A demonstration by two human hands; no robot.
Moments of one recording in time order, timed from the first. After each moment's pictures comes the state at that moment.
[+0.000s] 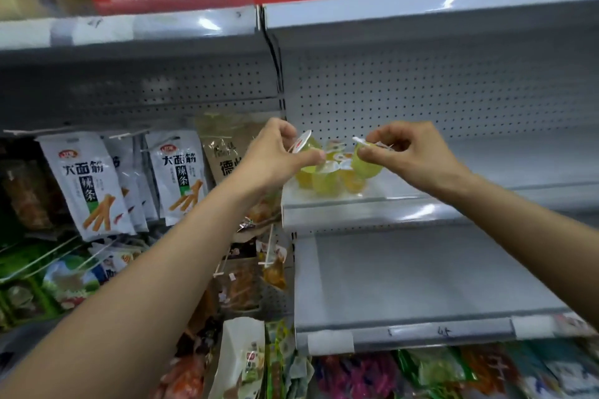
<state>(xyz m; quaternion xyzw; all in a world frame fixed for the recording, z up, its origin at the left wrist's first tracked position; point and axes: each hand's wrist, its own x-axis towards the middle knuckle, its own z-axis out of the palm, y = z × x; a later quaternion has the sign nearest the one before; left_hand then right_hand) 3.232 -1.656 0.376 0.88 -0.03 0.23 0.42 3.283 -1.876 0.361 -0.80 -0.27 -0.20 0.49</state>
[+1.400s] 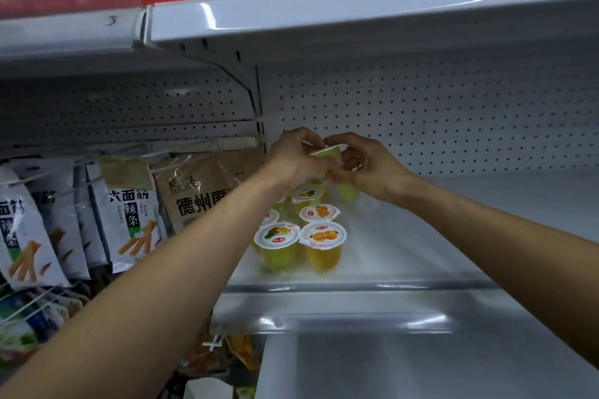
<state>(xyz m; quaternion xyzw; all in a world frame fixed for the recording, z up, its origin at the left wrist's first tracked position) 3.442 -1.703 0.396 0.86 -0.02 0.25 0.44 3.480 -1.862 0.377 -0.78 -0.39 -0.11 0.48</state>
